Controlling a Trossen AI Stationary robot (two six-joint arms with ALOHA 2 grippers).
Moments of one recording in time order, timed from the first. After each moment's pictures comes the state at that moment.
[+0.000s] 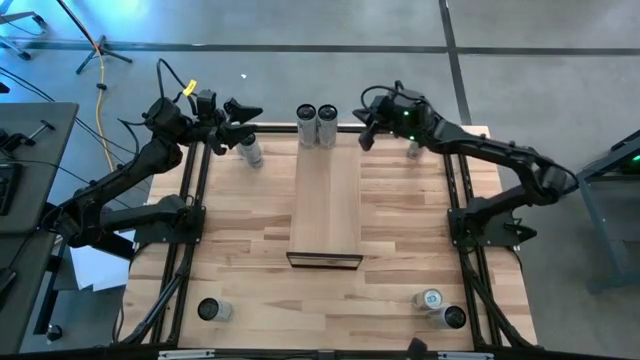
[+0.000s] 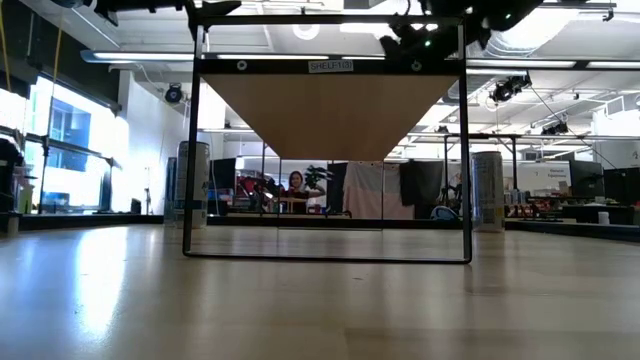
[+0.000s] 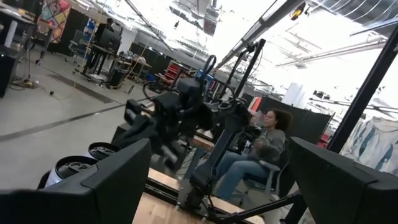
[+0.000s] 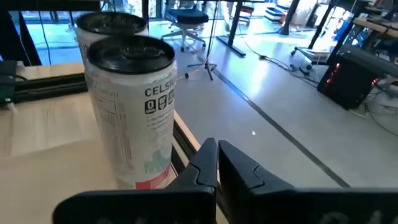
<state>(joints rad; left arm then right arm) 0.80 0.87 0.77 0.39 0.67 -0.60 -0.58 1.35 1.06 0.00 0.01 -0.15</state>
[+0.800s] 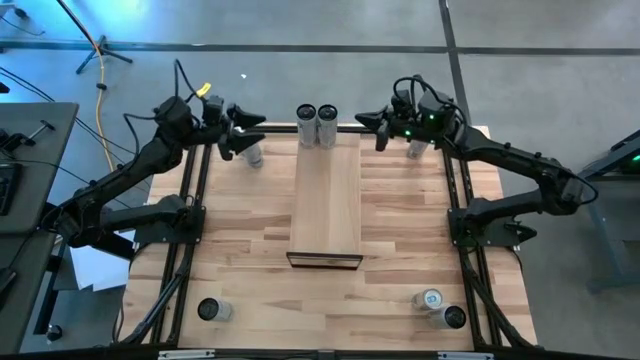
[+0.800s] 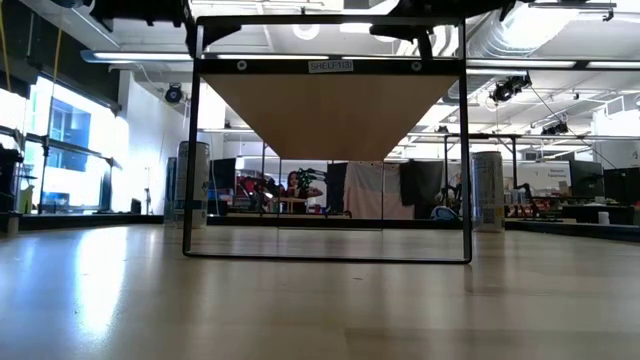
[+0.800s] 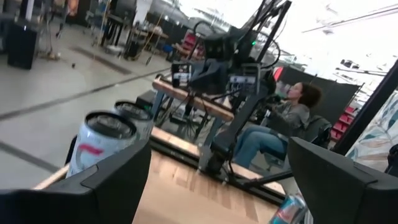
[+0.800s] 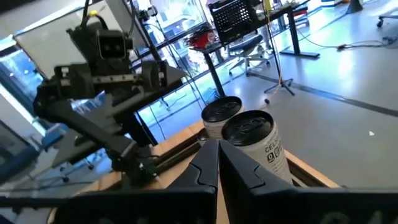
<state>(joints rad) 0.80 0.87 0.77 0.17 0.67 -0.44 -0.51 1.20 1.06 0.03 -0.18 0.37</state>
